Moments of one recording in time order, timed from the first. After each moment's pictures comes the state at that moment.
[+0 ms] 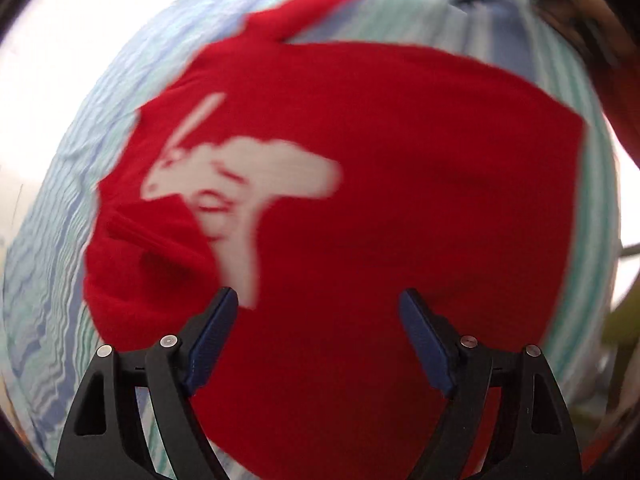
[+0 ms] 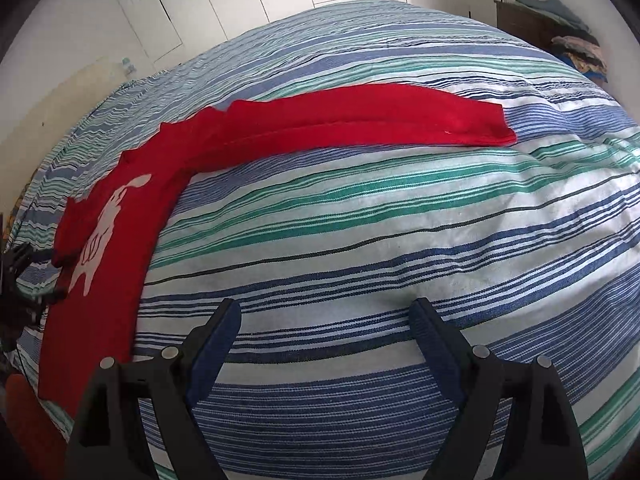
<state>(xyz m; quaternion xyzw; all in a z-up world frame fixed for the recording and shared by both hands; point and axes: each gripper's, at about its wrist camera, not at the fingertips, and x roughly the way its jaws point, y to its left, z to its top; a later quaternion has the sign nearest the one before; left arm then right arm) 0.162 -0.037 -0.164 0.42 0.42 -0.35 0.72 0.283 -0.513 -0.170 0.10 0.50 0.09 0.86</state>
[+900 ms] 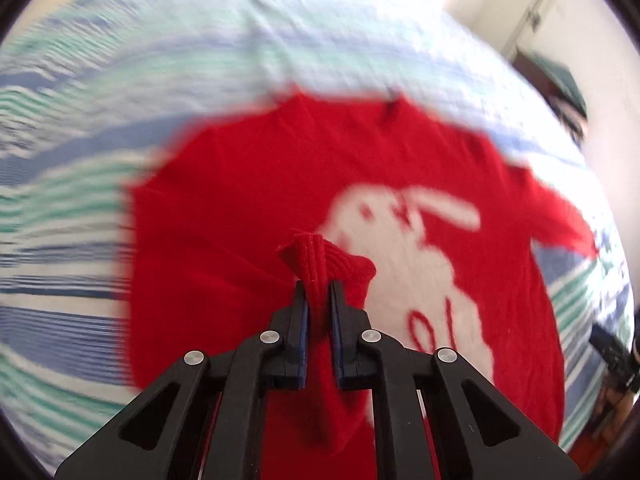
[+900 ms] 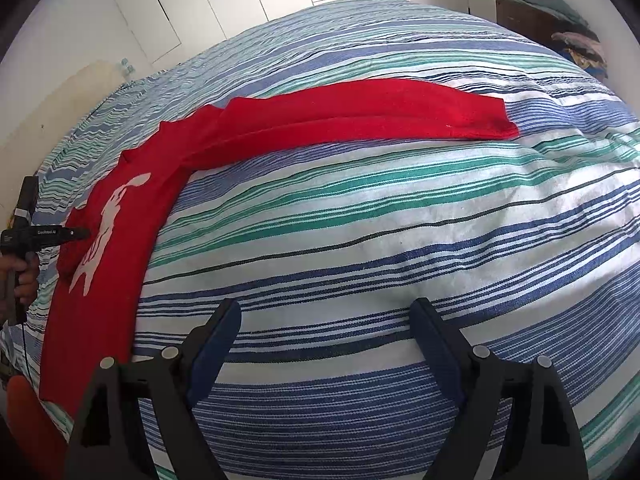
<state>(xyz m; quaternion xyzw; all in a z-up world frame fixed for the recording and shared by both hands) 0.332 0.092 -0.119 -0.03 0.49 -0.11 0.86 0.277 -0.511 -0.168 0.10 0.50 0.09 0.86</state>
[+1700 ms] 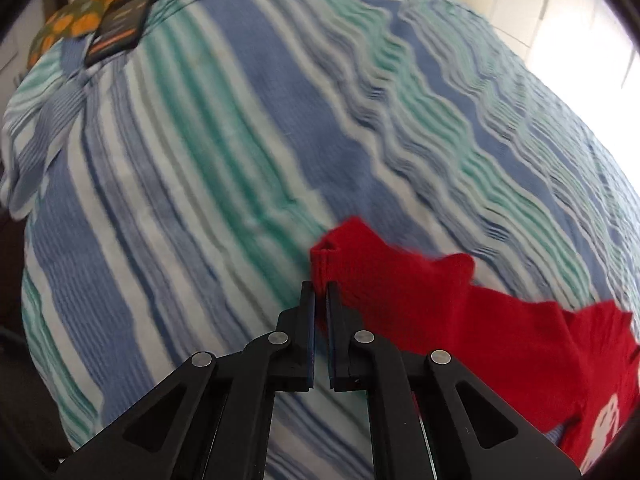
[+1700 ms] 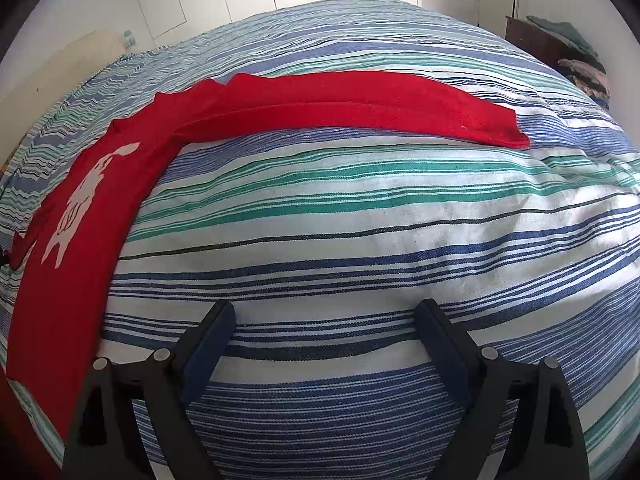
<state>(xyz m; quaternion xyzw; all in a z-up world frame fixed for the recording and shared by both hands) 0.228 0.400 -0.166 -0.25 0.41 0.37 0.80 0.279 -0.491 -0.181 0.03 0.50 0.07 0.86</state>
